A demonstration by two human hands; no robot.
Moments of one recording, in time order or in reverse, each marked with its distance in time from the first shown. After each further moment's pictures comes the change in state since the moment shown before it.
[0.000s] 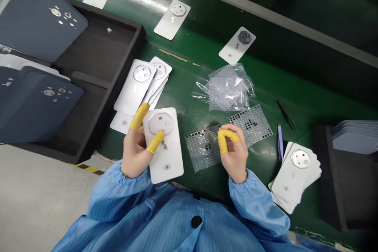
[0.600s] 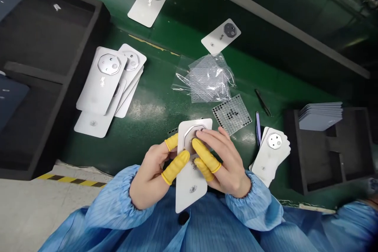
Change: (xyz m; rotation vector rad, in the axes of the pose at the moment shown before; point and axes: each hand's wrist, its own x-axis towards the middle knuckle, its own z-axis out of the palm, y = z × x) left_hand -0.036 0.036 0.058 -0.319 -0.656 -0.063; right_hand 0.004 -0.062 -0.038 -0.339 -0.297 -0.512
